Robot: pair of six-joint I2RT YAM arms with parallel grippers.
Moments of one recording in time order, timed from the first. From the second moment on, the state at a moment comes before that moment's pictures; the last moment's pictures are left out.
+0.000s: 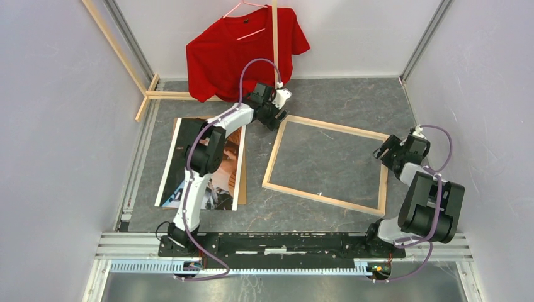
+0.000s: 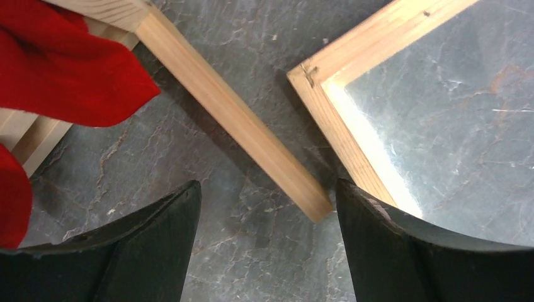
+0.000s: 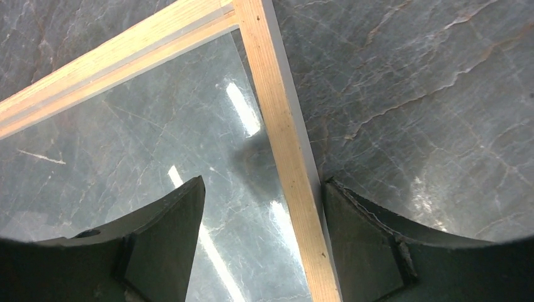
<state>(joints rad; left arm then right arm) -0.48 2.34 1.86 -0.39 0.17 0.34 -0.39 1.43 0.55 0.12 -0.17 0.36</state>
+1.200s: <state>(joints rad) -0.59 1.97 1.34 -0.57 0.16 0.44 -0.27 1.37 0.47 0.19 -0.08 0.32</state>
